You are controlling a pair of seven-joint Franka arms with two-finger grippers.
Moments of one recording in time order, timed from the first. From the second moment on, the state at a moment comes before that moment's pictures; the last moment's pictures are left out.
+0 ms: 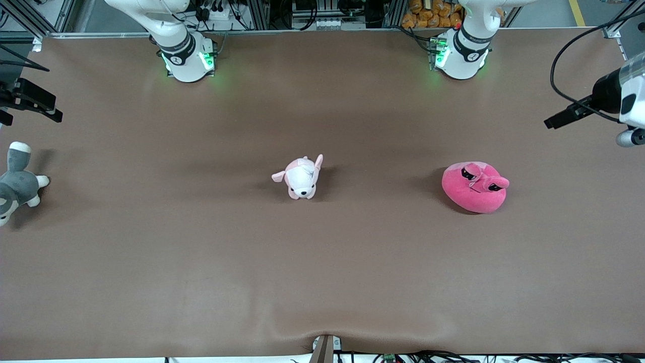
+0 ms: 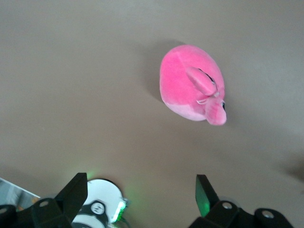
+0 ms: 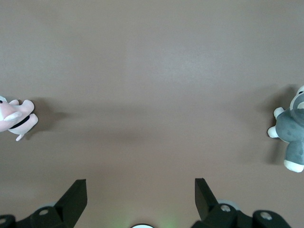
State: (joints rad) left arm 0.05 -0.06 -0.03 -1.76 0.01 1.49 -0.57; right arm -0.10 0.06 0.08 -1.33 0.00 1.34 -0.08
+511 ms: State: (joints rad) left arm 0.04 -0.06 -0.07 -1.93 -0.08 1.71 -1.03; right arm -0.10 0.06 0.08 -1.33 0.00 1.34 -0.08
